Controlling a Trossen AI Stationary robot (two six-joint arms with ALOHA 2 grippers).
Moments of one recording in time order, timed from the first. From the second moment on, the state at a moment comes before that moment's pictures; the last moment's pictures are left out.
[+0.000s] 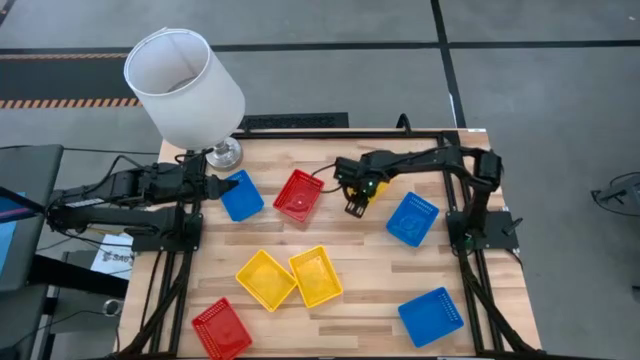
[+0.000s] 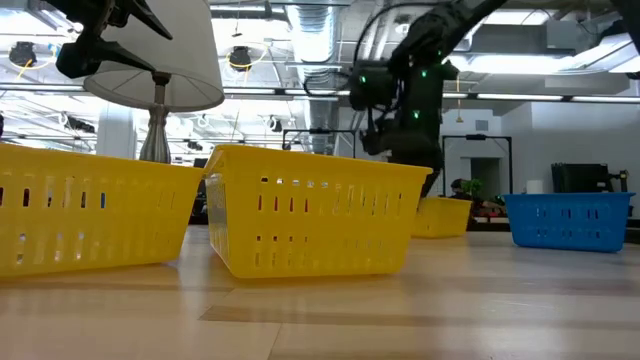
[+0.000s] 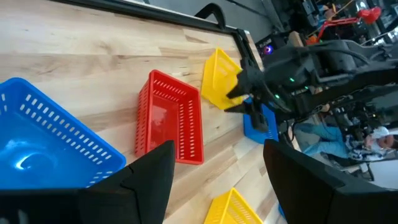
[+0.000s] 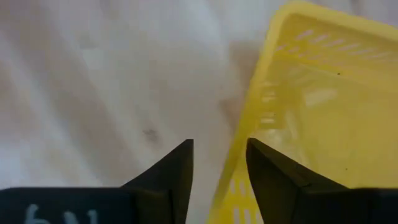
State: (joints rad) left arm 0.08 0.48 0.75 -0.75 -0.29 -1.11; right arm -0.27 1.85 1.27 -0.81 0.00 0.19
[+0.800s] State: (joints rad) left arm 0.08 0.48 0.75 -0.75 -0.29 -1.12; right arm -0.01 1.72 1.45 -1.25 -0.04 0.48
